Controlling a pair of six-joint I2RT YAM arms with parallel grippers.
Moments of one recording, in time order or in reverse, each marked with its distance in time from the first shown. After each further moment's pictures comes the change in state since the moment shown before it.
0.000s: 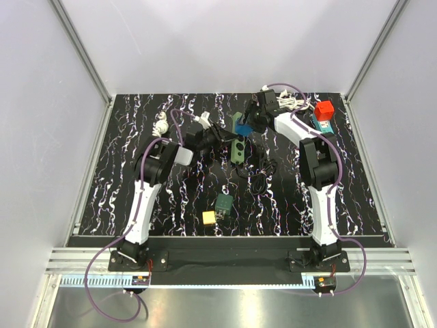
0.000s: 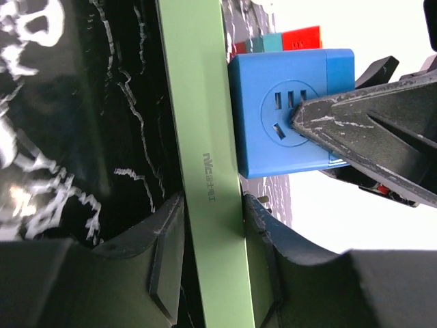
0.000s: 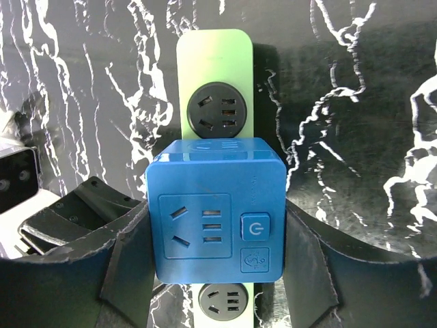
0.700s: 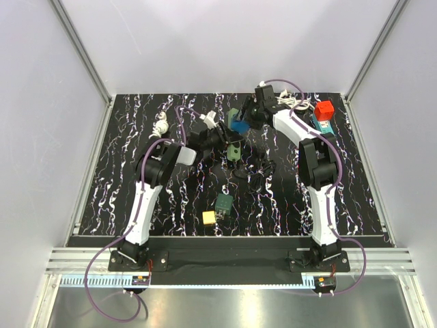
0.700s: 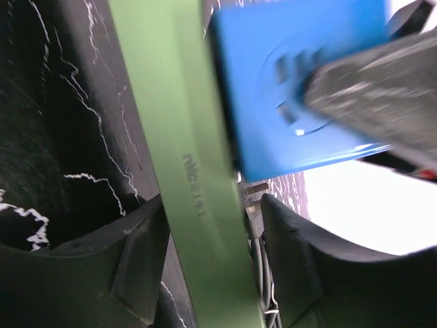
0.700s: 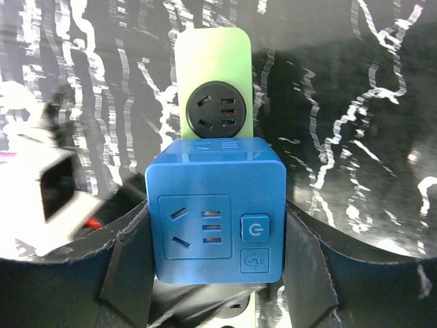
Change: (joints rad) left arm -0.032 -0.011 0.023 -0.044 0.016 0.101; right arm 0.009 0.004 0.069 -0.049 -0.031 0.019
